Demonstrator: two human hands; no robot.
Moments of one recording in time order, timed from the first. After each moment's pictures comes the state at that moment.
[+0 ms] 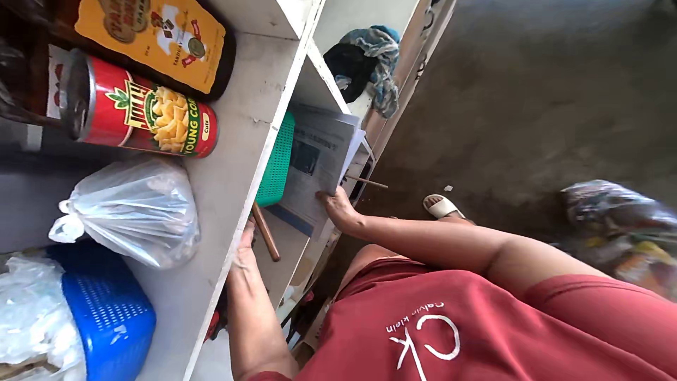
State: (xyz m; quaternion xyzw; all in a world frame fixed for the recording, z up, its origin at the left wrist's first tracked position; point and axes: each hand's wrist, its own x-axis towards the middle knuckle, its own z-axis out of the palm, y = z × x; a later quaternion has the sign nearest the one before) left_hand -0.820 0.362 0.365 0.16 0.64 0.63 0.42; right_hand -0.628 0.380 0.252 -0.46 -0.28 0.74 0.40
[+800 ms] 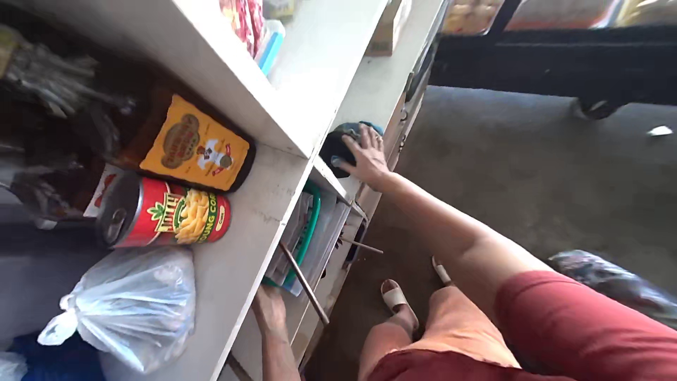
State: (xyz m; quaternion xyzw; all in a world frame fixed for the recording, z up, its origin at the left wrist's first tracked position) left_hand -0.767 0.371 0.292 0.19 0.67 0.63 0.34; right_hand -0.496 0.637 0.188 -0.58 -0.73 0.21 0.30
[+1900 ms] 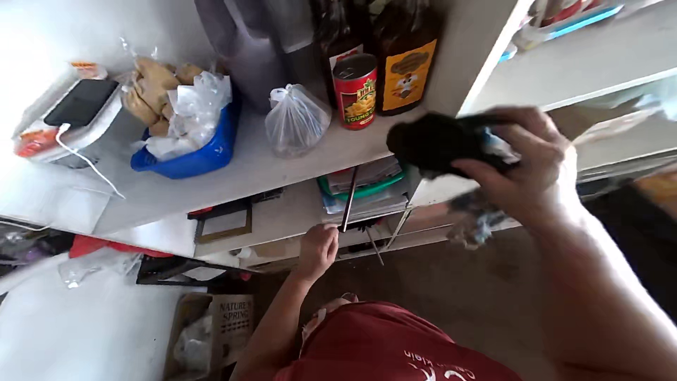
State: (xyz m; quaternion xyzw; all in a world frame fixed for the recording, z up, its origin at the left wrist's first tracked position) left_hand -0.662 0.242 0.300 0.59 0.72 0.36 -0.12; right_hand -0.444 0.512 0.497 -0.12 -0.89 0.16 0.41
